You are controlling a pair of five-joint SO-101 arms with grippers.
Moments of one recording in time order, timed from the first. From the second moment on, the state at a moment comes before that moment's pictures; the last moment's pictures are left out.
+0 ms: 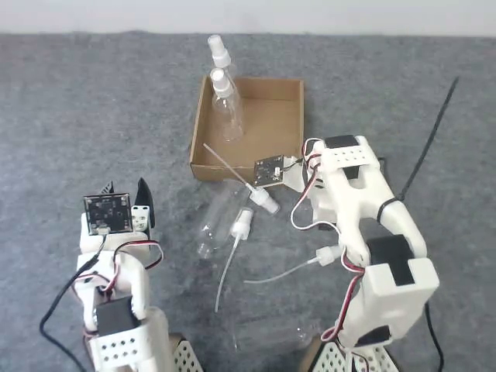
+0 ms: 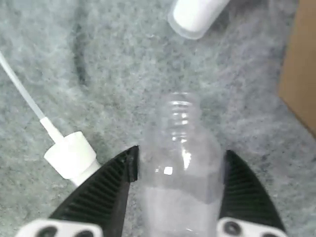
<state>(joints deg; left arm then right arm) -19.1 -103.5 96.1 42.9 -5.2 -13.1 13.5 16.7 73.1 75.2</state>
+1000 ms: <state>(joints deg) -19.1 -103.5 96.1 42.9 -5.2 -13.1 -6.9 16.7 86.0 58.9</state>
